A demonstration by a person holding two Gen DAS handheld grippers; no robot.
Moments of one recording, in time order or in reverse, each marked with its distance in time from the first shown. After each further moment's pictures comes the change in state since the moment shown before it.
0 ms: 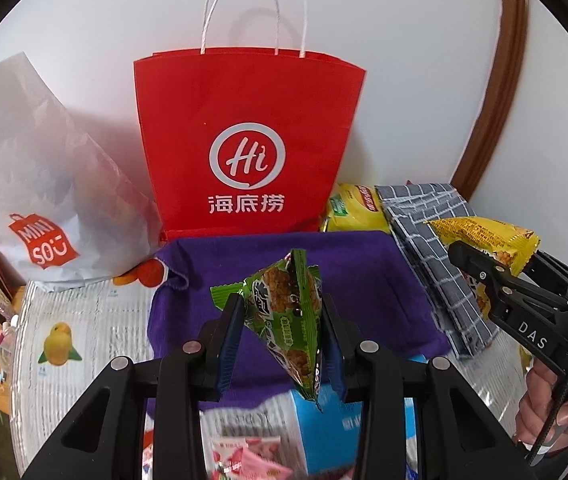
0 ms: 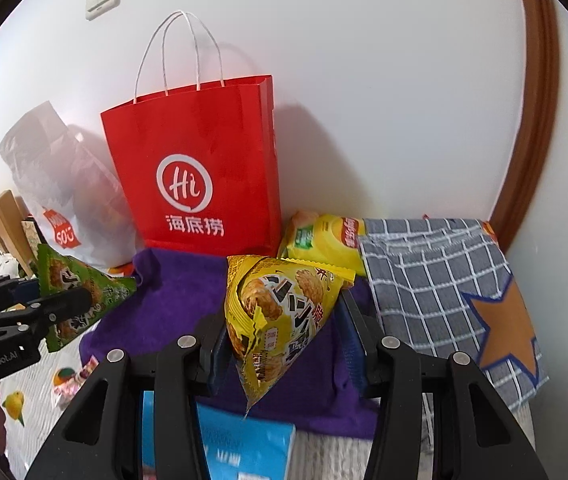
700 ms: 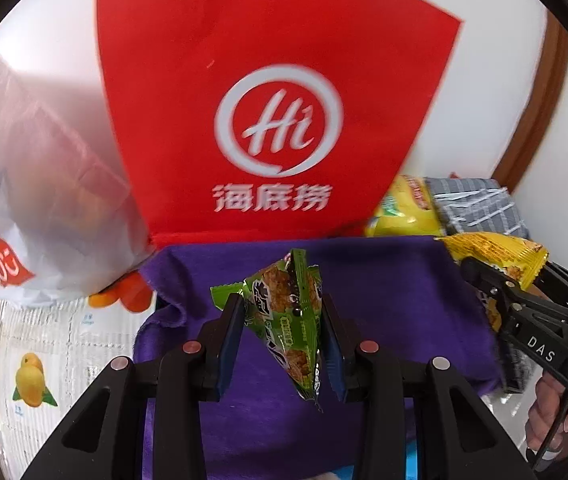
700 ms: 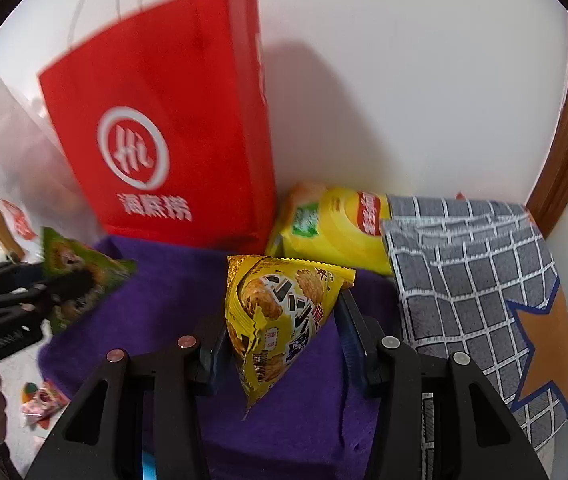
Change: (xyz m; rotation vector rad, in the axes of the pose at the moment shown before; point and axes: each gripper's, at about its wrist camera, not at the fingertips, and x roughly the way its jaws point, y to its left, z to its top) left arm 0.102 0.036 0.019 -0.030 0.090 0.028; right arm 0.109 -0.008 0.005 0.001 0.133 0.001
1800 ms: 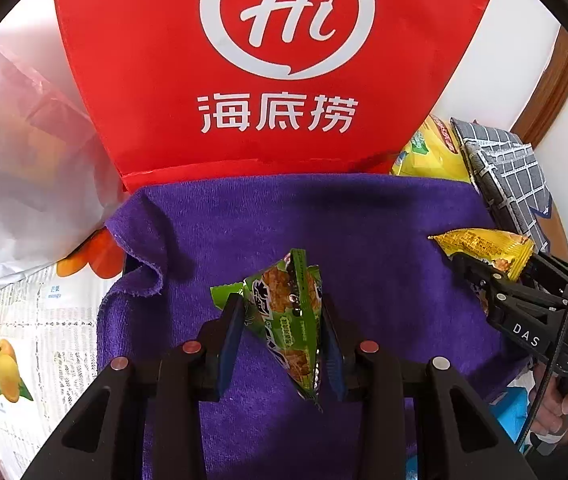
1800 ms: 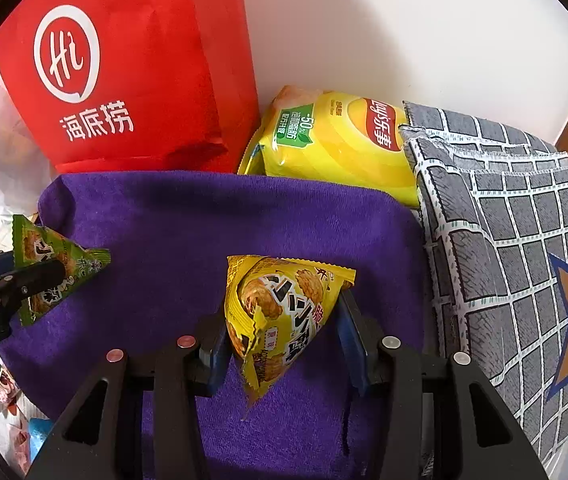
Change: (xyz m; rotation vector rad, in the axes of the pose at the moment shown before) left arm 0.058 0.000 -0.010 0.022 0.177 -0.001; right arm 0.078 -0.017 -0.029 0.003 0.202 -0.004
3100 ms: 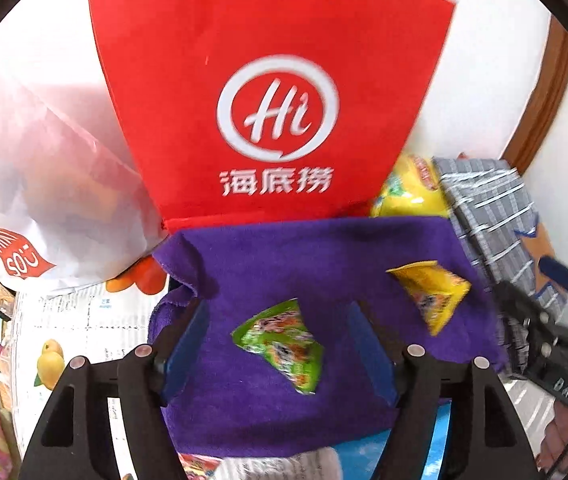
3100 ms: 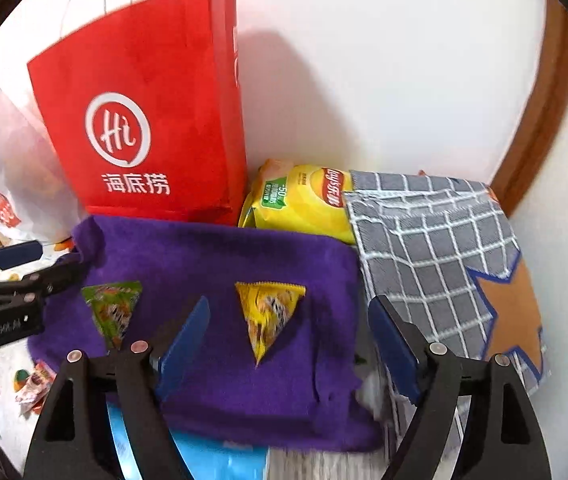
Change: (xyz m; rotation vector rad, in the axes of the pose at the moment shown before) left arm -0.077 -0.021 0.005 -0.004 -0.115 0.052; right arm -0.115 0.006 -0.009 0.023 -0.139 -0.096
